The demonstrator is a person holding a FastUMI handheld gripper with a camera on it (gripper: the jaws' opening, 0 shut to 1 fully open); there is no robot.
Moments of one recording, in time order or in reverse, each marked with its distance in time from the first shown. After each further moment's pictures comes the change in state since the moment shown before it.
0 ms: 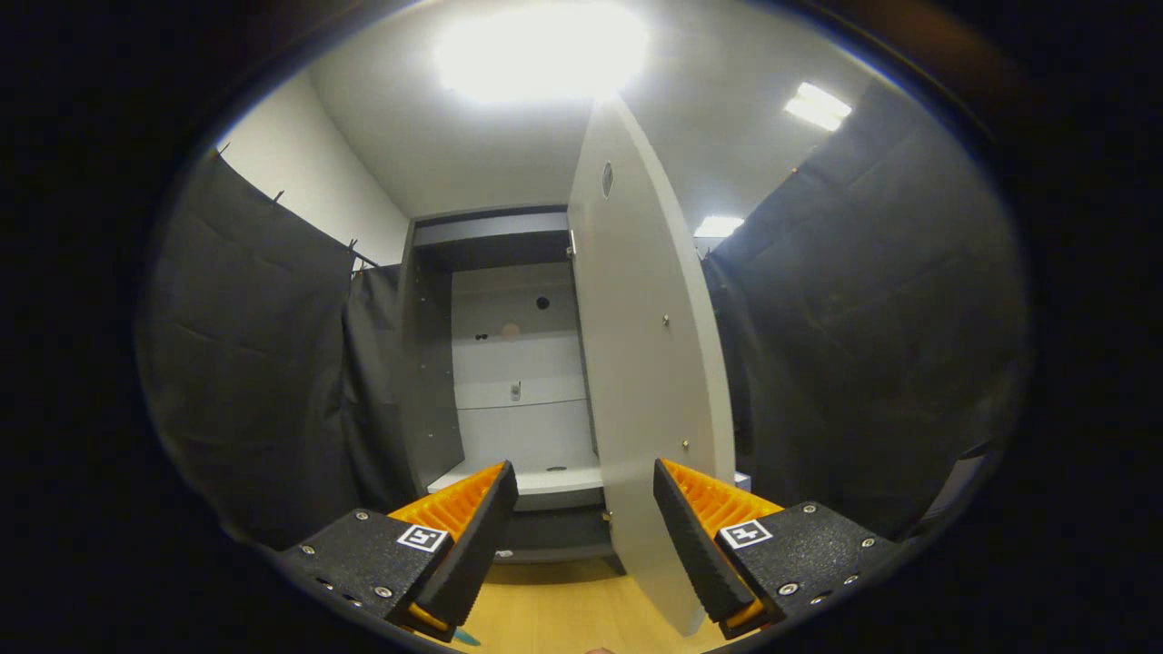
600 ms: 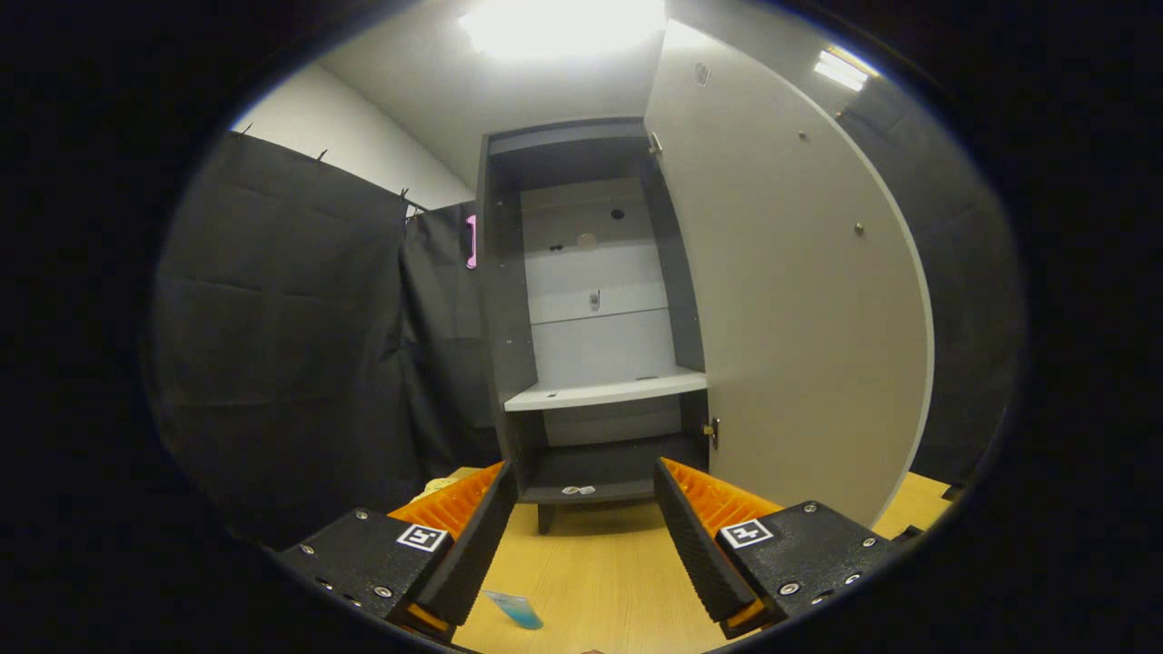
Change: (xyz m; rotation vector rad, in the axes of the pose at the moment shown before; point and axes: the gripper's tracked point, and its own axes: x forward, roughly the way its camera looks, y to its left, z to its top) arm 0.001 0.099 -0.153 -0.009 0.183 0.156
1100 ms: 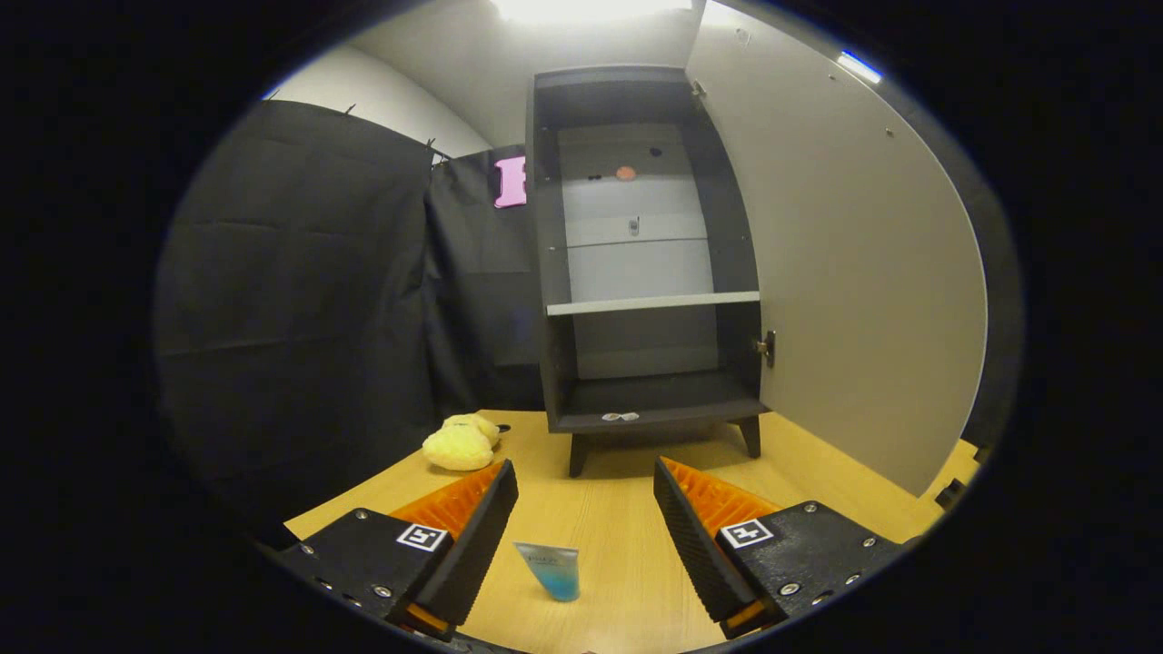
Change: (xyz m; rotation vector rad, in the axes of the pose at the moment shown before) arm 0.014 0.055 -0.120 -0.030 0.143 0.043
